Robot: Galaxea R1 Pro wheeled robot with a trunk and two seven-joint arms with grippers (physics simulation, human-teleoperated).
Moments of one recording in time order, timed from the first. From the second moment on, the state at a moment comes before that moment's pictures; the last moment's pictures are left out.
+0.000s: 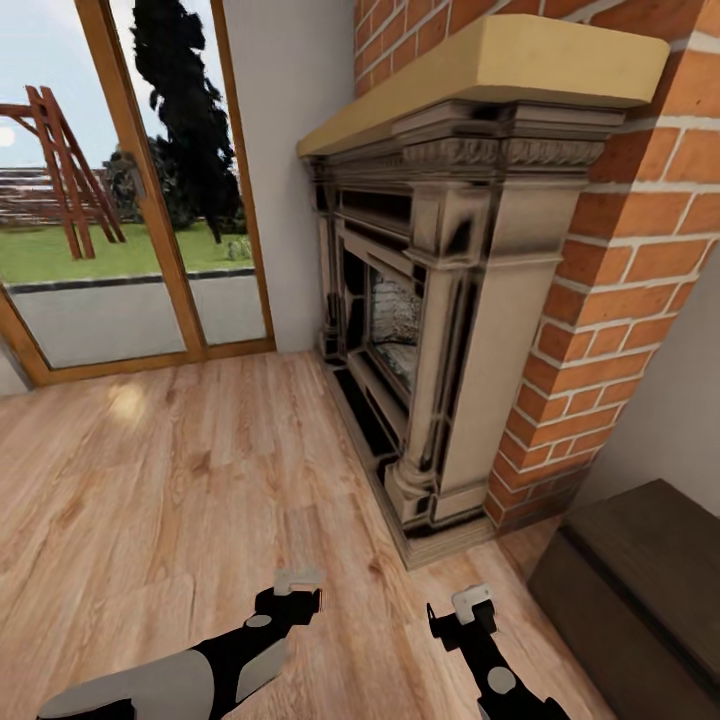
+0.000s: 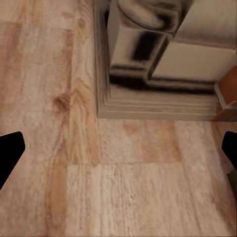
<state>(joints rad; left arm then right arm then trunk) -0.71 -0.05 -1.48 -0.25 1.42 -0.16 0.25 -0.48 0.04 0.11 -0.30 0.27 -0.35 -0.12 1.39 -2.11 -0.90</state>
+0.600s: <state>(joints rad) -0.71 -0.05 -1.48 -0.25 1.42 -0.16 0.25 -0.48 0.04 0.11 -0.30 0.27 -0.35 -0.12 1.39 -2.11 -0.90</state>
